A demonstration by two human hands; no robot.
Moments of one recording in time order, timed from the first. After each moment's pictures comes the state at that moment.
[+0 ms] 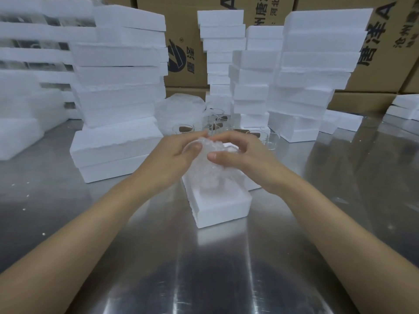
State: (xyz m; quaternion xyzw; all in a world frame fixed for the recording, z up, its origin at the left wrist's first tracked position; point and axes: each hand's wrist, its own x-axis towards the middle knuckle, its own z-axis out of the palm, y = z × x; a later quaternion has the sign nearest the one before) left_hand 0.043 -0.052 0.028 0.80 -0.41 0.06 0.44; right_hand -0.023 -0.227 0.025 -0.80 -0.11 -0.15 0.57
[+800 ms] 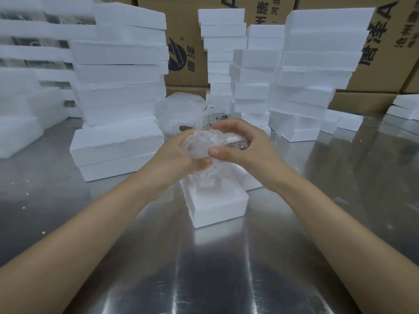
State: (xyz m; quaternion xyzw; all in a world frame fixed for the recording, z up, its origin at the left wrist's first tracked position) left_hand 0.038 -0.057 0.024 0.70 -0.33 -0.11 0.63; right_hand -0.025 -0.225 0.030 -0.79 -0.11 -0.23 0.56
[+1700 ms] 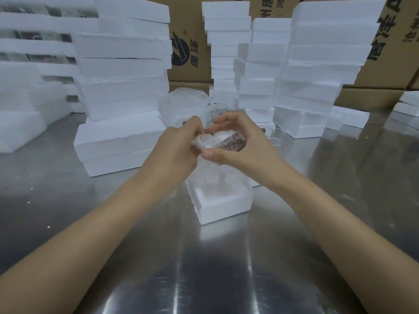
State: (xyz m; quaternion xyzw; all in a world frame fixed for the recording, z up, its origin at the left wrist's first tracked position) left_hand 0.038 -0.054 0.025 0.83 -0.36 0.17 0.38; right_hand -0.027 -0.209 0.028 -0.82 -0.10 -0.24 0.51
